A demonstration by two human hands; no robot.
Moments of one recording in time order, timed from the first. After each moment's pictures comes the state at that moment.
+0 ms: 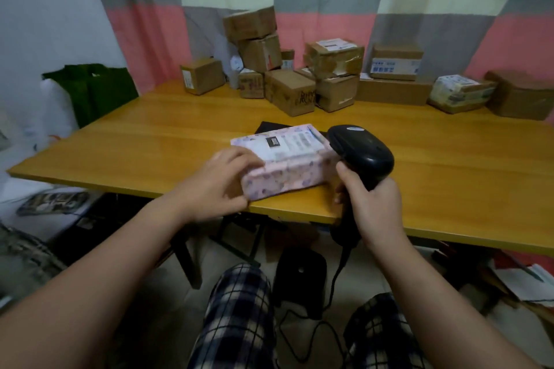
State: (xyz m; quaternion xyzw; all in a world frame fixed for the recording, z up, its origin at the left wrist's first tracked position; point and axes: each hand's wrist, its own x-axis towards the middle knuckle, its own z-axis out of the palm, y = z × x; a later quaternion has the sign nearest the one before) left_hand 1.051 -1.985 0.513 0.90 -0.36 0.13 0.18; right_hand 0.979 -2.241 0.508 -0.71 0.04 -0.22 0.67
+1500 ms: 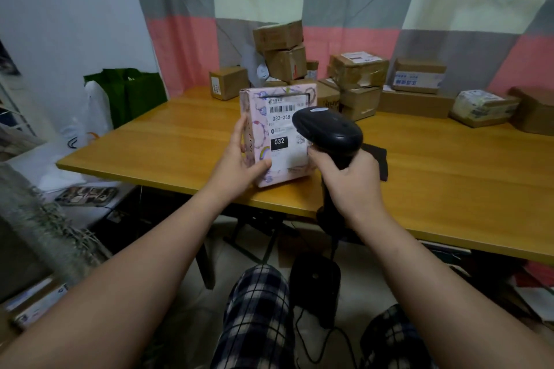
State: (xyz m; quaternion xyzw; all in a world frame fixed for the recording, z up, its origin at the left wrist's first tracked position) left_hand 1.041 -1.988 0.527 0.82 -0.12 0.13 0.54; right_hand 0.990 -2.176 0.544 -0.77 -0.08 -0.25 0.58
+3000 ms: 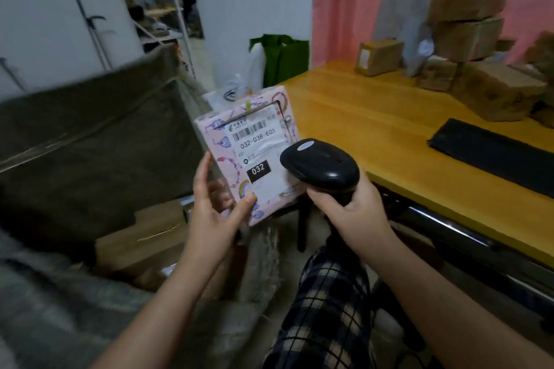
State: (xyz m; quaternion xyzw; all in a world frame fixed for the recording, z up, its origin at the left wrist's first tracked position) left_hand 0.847 -1.832 0.462 0.72 0.14 0.37 0.57; right_hand 0.943 -2.015 0.491 -0.73 -0.29 0.02 0.62
